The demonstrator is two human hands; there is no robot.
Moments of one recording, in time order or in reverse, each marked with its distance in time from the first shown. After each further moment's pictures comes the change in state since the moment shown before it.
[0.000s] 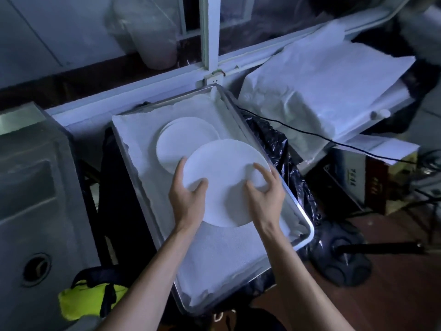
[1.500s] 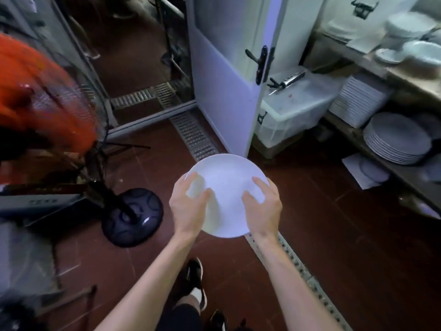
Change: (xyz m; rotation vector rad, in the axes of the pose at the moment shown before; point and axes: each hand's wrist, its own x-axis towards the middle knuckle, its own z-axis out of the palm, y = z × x) left_hand -0.793 -0.030 0.239 0.225 -1.571 0.334; right_hand -0.563 0.231 -0.607 0.085 1.573 0.474
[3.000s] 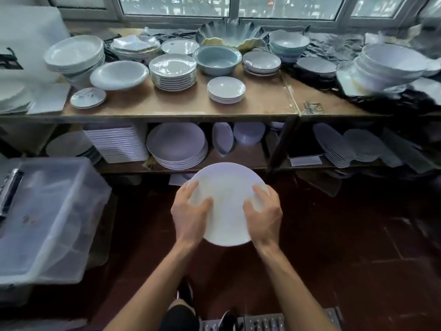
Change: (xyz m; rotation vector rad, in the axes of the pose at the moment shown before) left_hand -0.111 0.176 0.799 0.091 -1.071 0.303; right_hand 0.394 0.164 -0.554 -0.201 1.051 0.294
